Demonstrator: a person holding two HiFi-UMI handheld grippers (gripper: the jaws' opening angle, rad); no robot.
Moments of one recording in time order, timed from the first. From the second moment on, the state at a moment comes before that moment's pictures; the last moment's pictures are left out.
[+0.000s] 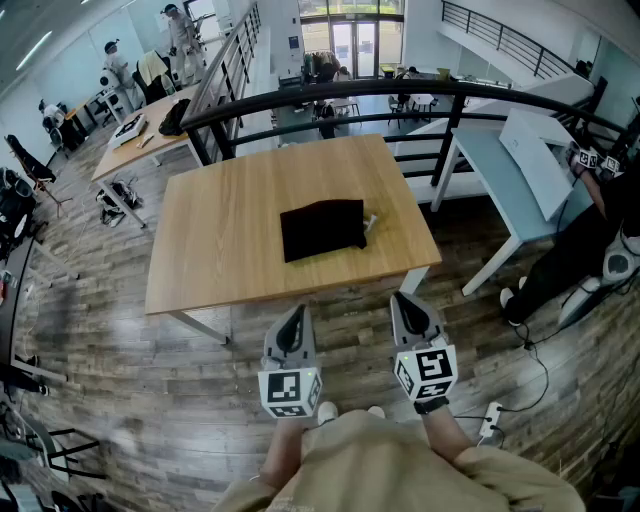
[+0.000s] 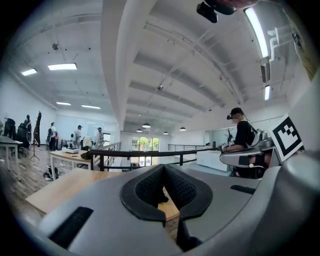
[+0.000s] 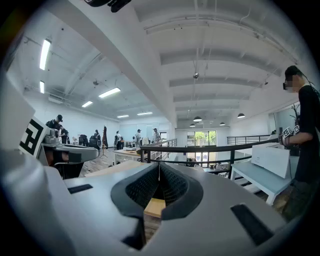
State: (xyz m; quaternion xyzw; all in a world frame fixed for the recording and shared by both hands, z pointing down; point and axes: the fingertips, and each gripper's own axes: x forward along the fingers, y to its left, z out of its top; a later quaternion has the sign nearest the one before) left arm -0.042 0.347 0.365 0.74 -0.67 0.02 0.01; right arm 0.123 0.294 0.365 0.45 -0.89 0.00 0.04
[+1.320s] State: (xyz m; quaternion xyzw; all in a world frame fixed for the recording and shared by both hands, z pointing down) left arm 0.045 0.320 0.419 0.75 -0.66 0.05 0.03; right arm 0.179 0.277 0.443 0.40 -0.91 0.08 0.06
